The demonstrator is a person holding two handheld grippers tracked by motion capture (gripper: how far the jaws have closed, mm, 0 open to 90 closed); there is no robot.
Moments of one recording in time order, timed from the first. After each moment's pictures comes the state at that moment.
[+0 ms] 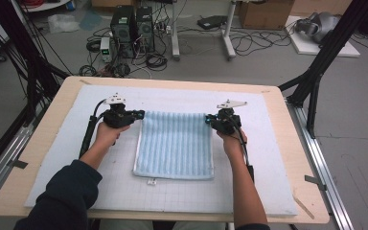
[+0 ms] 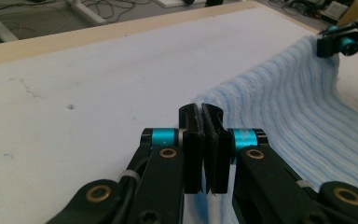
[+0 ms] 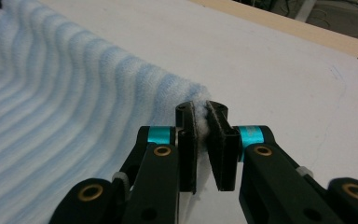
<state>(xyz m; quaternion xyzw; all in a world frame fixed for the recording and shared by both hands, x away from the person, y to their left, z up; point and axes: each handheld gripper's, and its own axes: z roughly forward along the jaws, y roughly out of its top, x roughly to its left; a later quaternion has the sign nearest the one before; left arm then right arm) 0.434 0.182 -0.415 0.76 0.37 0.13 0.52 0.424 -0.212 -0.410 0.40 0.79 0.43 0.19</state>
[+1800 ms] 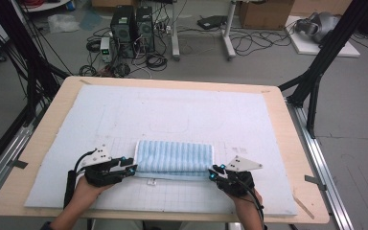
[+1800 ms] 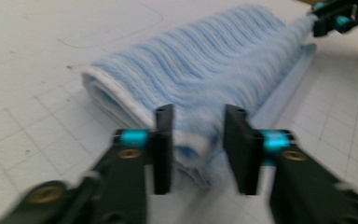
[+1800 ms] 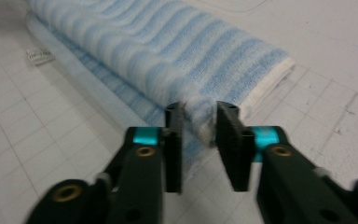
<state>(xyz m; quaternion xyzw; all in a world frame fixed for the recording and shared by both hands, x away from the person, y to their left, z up) 0.272 0.199 -0.440 0.78 0.32 0.12 0.53 0.245 -0.224 -0.433 0.37 0.81 0.43 0.17</state>
